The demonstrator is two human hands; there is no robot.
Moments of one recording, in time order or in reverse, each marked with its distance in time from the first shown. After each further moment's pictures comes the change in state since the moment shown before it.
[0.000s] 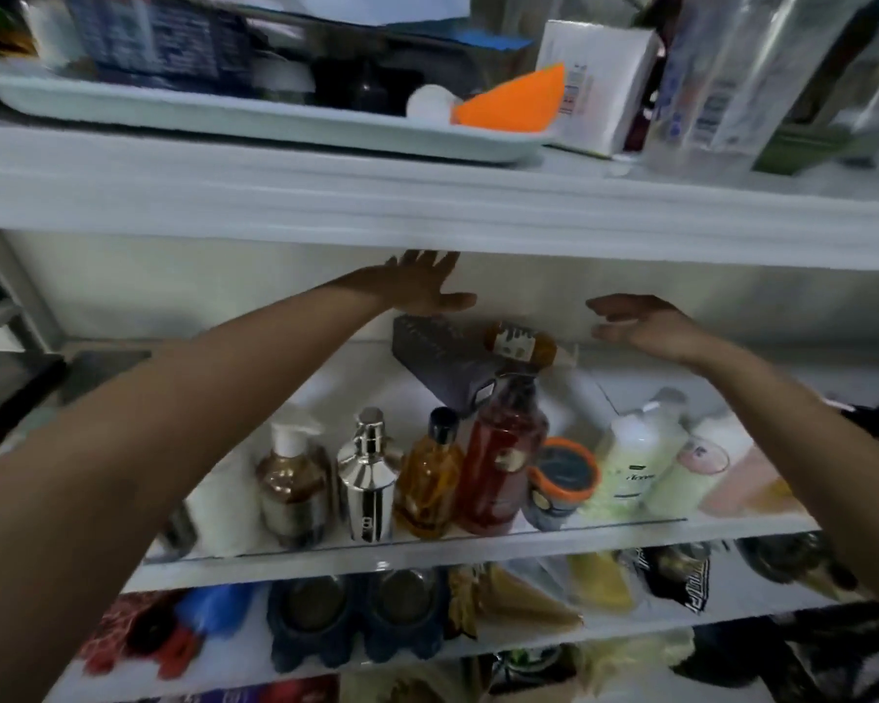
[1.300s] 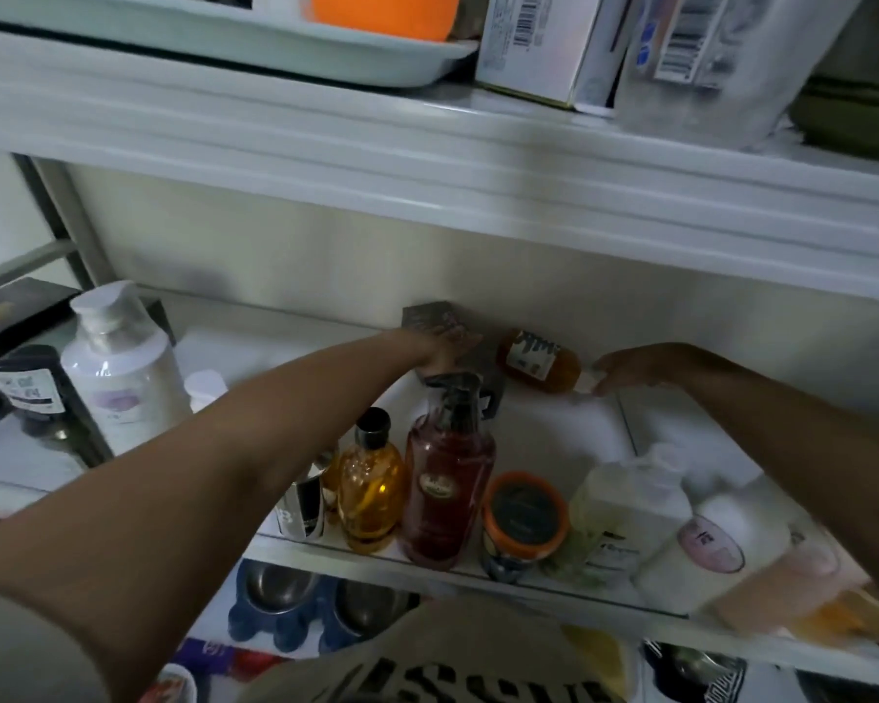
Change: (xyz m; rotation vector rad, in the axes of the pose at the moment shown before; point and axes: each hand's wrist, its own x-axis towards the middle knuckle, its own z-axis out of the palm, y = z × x) left_hand 0.067 0.040 0.106 0.031 -0.331 -0.181; right_hand 0.167 0.110 0.030 -0.476 -0.563 0.139
